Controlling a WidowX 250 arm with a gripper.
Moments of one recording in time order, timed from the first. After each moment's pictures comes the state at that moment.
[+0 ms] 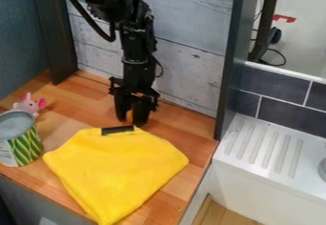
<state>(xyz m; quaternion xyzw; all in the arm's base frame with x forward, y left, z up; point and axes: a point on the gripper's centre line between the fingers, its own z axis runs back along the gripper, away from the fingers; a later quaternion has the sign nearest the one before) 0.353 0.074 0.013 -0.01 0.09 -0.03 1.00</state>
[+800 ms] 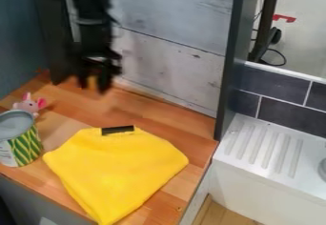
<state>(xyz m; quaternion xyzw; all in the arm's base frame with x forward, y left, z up) 0.321 0.135 0.078 0.02 0.04 0.07 1.00</state>
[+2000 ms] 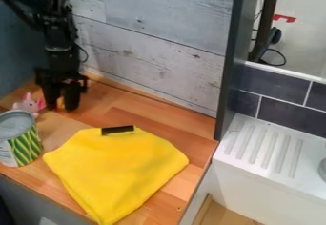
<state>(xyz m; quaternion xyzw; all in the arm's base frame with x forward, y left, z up) 0.317 0.203 0.014 0.00 0.10 0.13 0.99</state>
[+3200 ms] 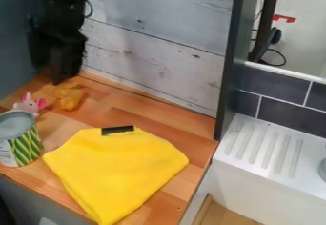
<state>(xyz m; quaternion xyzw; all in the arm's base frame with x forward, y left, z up) 0.286 0.151 0.120 0.07 0.08 0.02 0.99</state>
